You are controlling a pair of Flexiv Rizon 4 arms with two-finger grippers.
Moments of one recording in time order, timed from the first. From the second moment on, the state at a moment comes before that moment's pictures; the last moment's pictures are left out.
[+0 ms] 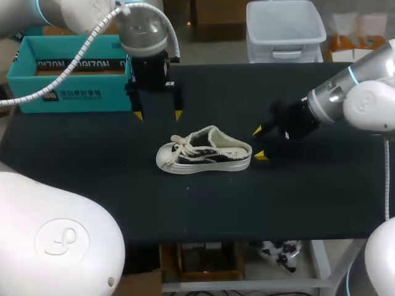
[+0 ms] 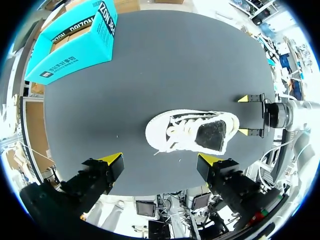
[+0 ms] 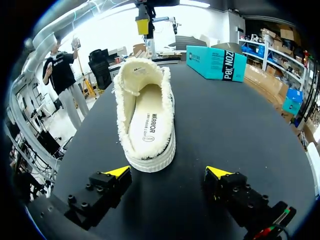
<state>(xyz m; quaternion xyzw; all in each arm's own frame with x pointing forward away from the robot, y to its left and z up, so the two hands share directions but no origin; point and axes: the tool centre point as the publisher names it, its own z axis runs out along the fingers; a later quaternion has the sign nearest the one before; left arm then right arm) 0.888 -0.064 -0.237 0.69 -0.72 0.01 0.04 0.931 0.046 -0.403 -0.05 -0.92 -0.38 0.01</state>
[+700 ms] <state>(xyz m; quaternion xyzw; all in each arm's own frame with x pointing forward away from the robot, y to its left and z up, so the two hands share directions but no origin) 0.879 -0.078 -0.241 0.67 -0.74 0.01 0.03 0.911 0.062 -0.410 -0.05 -0.91 -0.41 0.00</state>
